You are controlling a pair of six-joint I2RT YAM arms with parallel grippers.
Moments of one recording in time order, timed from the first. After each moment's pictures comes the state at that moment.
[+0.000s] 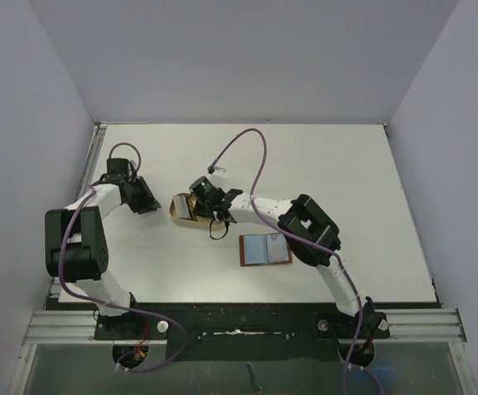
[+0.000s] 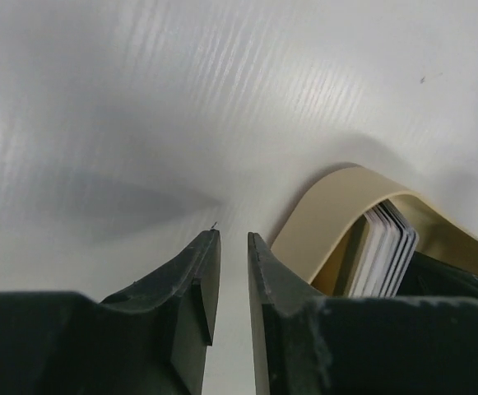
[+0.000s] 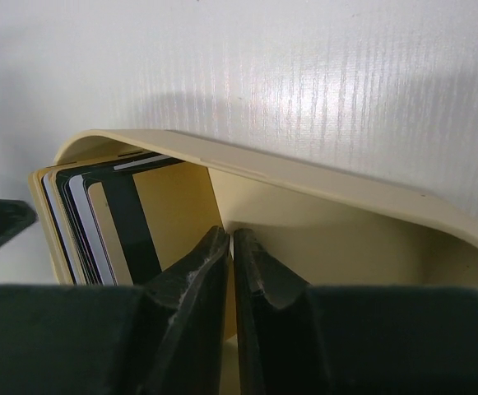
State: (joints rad) left arm 0.08 1.64 0.99 -0.35 0.24 -0.49; right arm 0.92 2.25 1.65 -0.23 0.26 0.96
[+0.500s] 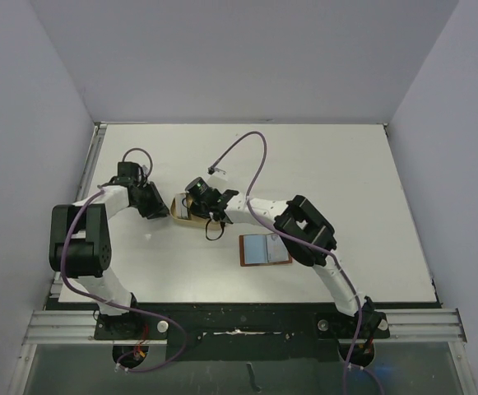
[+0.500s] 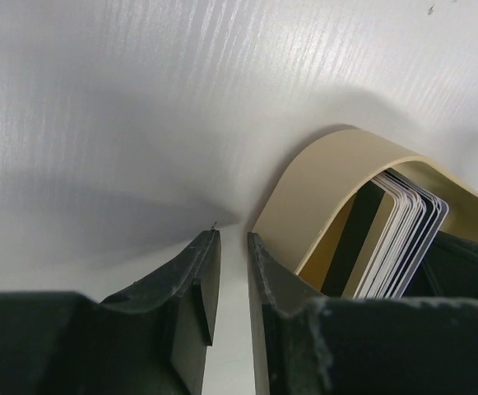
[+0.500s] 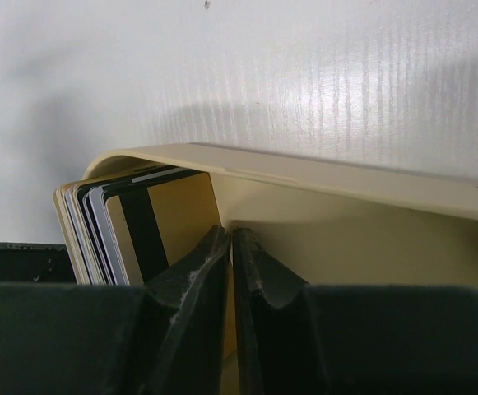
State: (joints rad) left arm 0.01 1.74 0.98 -0.36 0.31 -0.49; right arm 0.93 2.28 1.70 -0.25 0.30 1.09
